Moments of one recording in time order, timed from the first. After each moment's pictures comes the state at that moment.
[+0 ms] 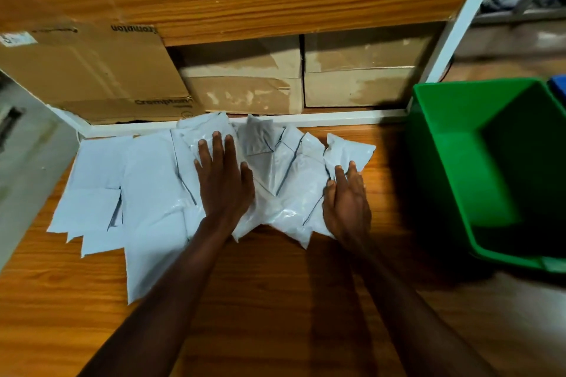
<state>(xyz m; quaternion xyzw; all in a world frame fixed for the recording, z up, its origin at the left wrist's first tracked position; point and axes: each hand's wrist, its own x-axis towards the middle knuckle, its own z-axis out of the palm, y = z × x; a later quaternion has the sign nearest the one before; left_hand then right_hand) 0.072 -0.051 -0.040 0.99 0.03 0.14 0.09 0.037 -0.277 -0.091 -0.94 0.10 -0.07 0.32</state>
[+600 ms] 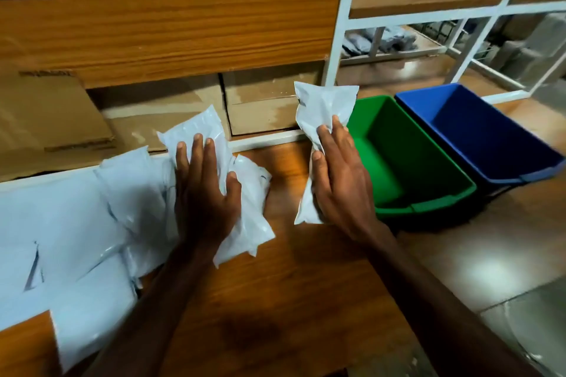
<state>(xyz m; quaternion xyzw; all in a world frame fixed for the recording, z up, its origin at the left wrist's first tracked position) 0.019 -0.120 0.029 0.91 -0.15 0.29 0.26 -0.046 -0.337 0.064 -0.91 0.03 -0.30 0.27</state>
